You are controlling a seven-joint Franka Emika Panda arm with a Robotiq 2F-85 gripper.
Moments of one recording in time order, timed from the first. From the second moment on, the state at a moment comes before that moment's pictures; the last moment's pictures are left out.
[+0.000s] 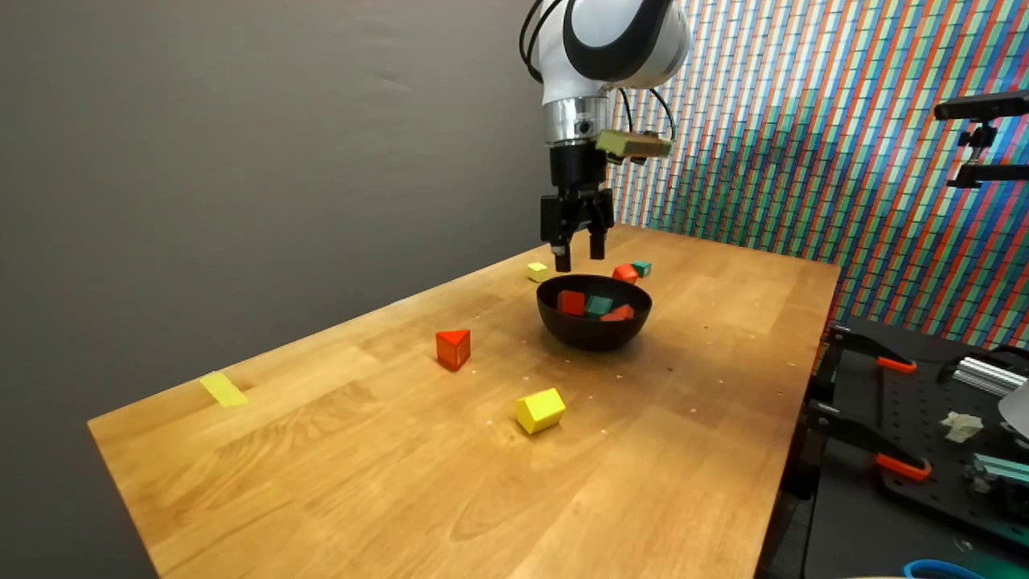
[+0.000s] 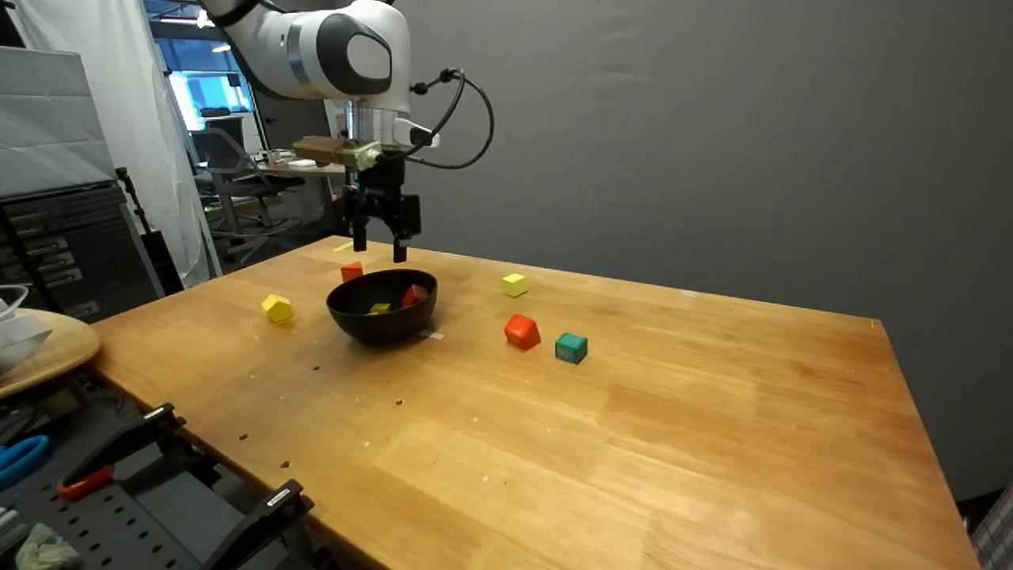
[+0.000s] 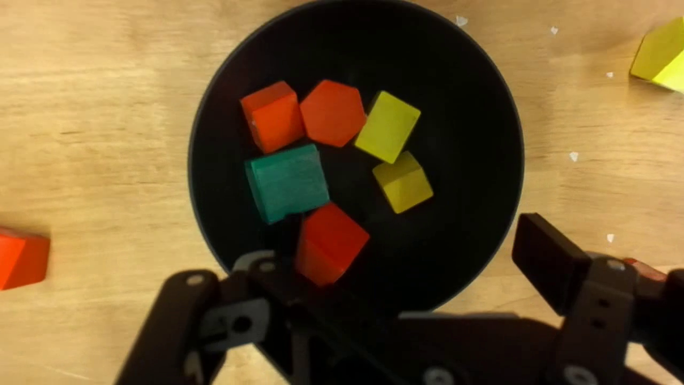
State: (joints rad) arm 0.11 0.37 0.07 -2.07 0.06 2.29 0.12
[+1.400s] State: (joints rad) arm 0.11 0.48 0.03 -2.17 0.04 2.62 0.14
